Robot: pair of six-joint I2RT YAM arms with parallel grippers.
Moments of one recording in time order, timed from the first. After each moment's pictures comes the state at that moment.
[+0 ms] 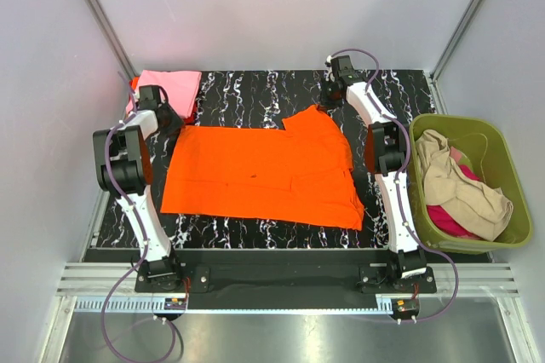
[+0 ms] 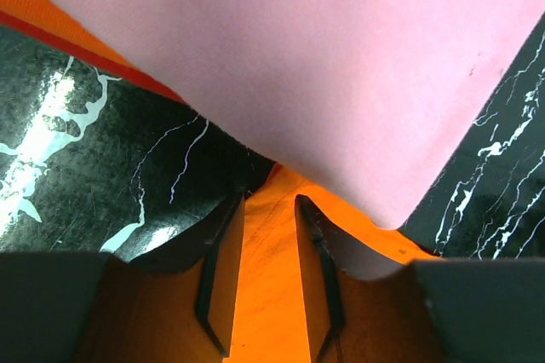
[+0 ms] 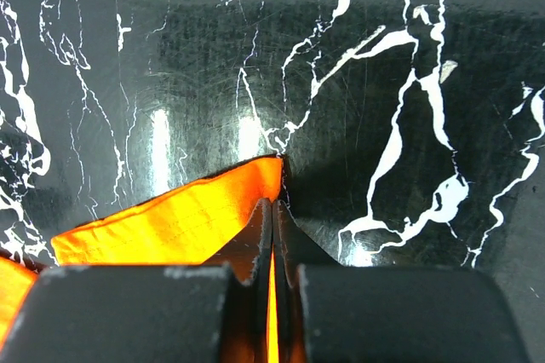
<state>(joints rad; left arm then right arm) 0.17 2.07 1.43 -0.26 0.10 -0.54 0.22 2.64 2.40 -0.68 -0.18 0.27</state>
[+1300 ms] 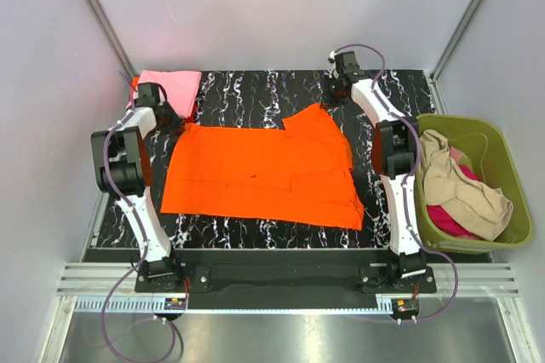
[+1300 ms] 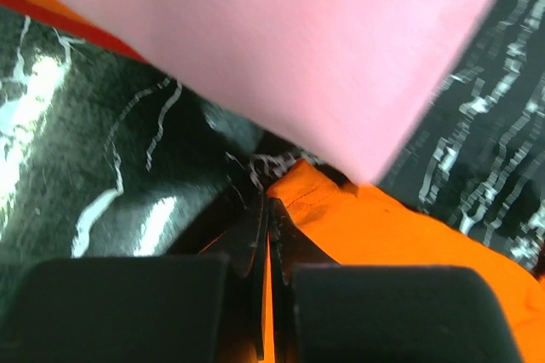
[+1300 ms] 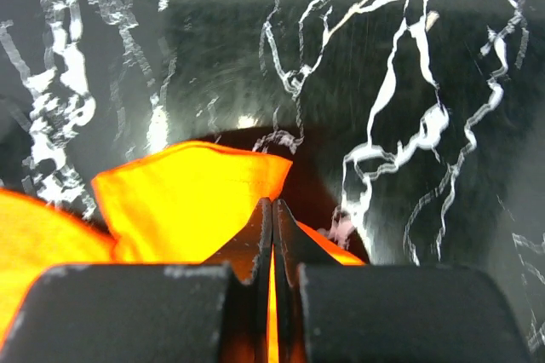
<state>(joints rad) 0.17 2.06 1.47 -0.36 0.18 -0.51 0.22 2.49 2.25 -0.66 -0.17 0.25</state>
